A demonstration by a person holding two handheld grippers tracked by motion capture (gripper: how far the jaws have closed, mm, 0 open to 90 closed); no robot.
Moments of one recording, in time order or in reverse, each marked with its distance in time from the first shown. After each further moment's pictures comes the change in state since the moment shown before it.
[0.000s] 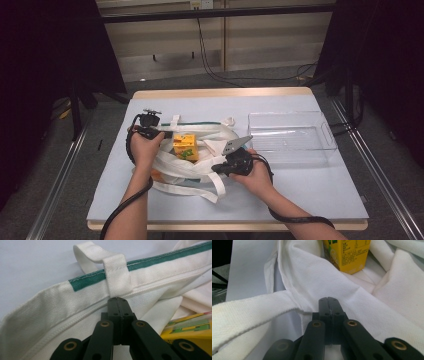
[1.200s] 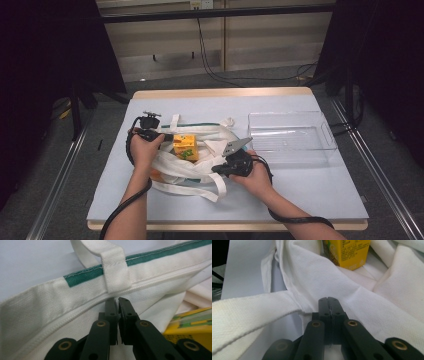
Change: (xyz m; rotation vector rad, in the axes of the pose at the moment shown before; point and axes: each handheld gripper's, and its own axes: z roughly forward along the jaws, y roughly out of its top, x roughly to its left) left arm 0.005 -0.005 0.002 0.018 -0.034 -0.004; right arm -0.002 -0.004 0.004 -0.005 0.003 -0.004
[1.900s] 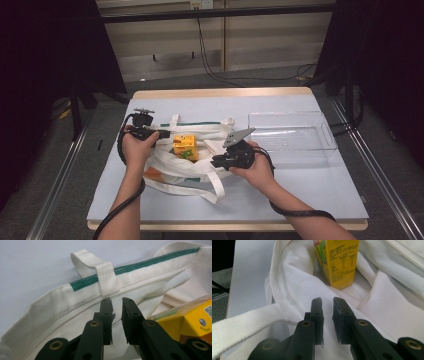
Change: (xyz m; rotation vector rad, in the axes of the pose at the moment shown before) left arm -0.007 0.003 -0.034 -0.056 -0.009 0.021; right arm -0.004 0.024 -0.018 -0.036 -0.021 -0.006
